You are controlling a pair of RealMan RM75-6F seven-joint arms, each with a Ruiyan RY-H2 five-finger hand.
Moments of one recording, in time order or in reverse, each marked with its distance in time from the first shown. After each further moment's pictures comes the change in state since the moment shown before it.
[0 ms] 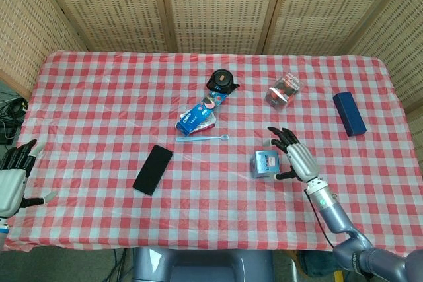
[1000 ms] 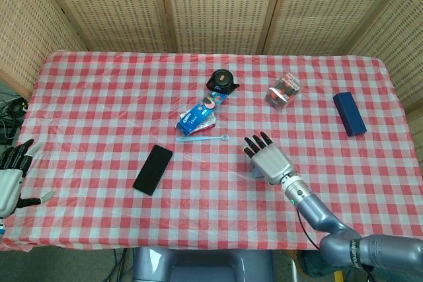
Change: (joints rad) left arm -0.001 0.015 0.004 0.013 0.007 -0.010 -0.047; right arm 0.297 0.260 0.018 -0.666 0.615 -0.376 -1.449
